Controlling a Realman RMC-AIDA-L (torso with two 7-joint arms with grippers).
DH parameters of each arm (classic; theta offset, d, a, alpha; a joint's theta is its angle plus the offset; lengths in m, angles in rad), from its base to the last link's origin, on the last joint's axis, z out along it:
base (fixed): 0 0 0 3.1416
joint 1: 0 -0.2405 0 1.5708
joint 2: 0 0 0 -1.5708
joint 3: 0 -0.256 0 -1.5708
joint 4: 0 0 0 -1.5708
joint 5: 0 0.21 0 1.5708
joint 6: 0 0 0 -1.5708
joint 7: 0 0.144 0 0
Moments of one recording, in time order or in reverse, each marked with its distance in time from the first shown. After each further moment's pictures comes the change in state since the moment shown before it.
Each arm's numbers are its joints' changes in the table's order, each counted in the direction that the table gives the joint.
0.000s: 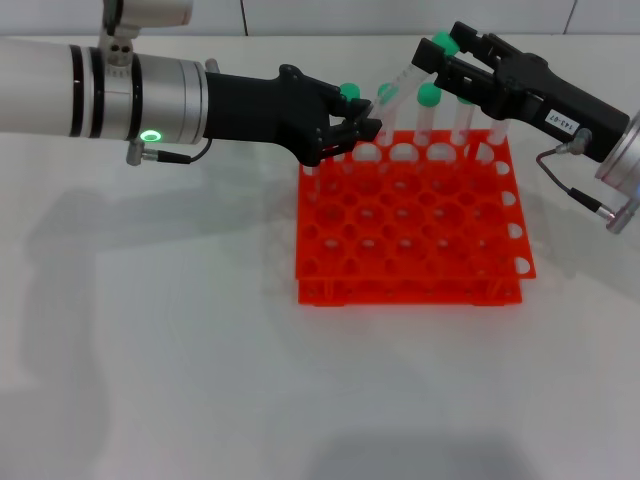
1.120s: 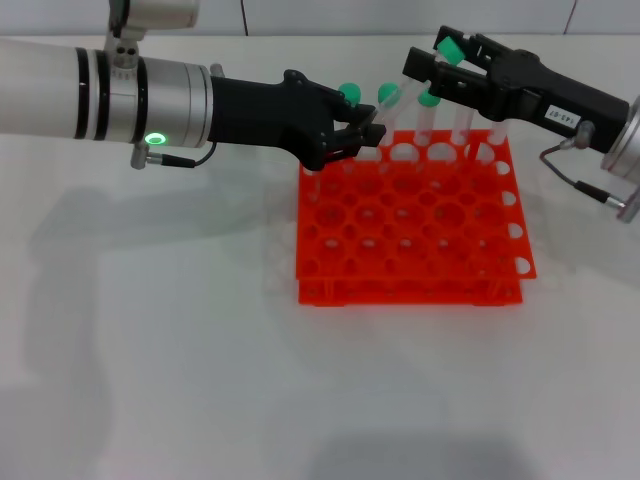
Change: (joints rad) left arm 0.011 0.000 -0.001 0.021 0.005 0.002 -0.008; right arm 0.010 0.001 0.002 0.132 -0.114 0.010 0.120
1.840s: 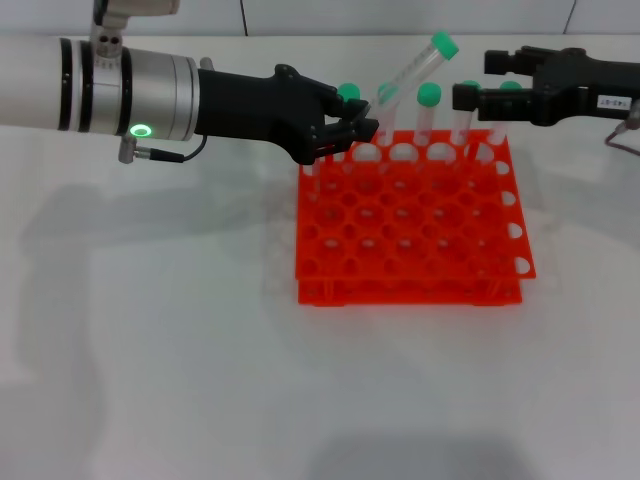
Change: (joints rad) left arm 0.002 0.023 0.006 -0.002 -0.002 -0.040 -0.027; right arm 0.061 -0.019 -0.026 0.499 -0.447 -0.054 0.393
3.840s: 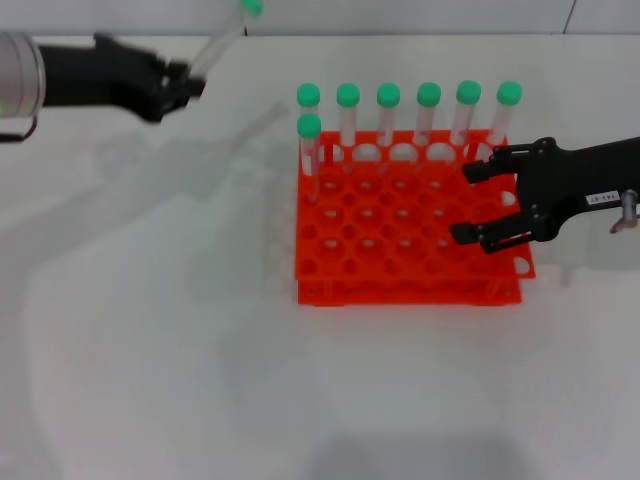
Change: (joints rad) left arm -0.300 -0.063 0.017 -0.654 0.257 0.066 -0.397; right arm 0.011 -0.047 0.243 0.051 -0.132 0.063 -0.118
